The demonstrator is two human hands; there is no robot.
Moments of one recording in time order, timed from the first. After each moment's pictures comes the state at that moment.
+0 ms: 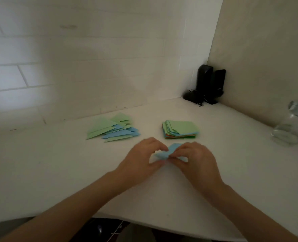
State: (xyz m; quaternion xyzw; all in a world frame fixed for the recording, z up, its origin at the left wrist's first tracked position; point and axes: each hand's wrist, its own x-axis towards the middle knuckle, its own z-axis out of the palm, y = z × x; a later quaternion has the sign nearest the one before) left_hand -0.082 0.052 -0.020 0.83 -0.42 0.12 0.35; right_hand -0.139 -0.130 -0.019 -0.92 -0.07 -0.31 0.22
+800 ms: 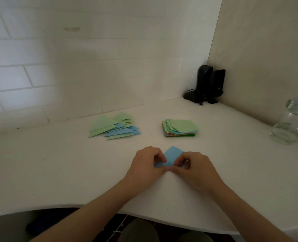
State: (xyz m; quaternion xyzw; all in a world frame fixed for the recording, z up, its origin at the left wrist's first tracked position) left_hand -0.107 0.035 -0.035 0.86 -0.26 0.07 0.43; right_hand -0.157 -0.135 -0.023 -0.94 0.02 -0.11 0.31
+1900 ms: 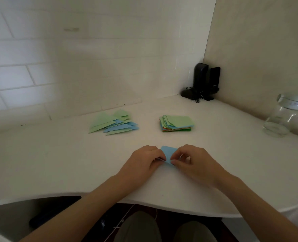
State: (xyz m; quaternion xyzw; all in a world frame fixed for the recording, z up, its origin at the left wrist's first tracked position) left_hand -0.122 0.048 -0.034 0.86 -0.40 0.12 0.29; right_hand -0.171 -0.148 -0.013 -0.95 -0.07 -0.06 0.29
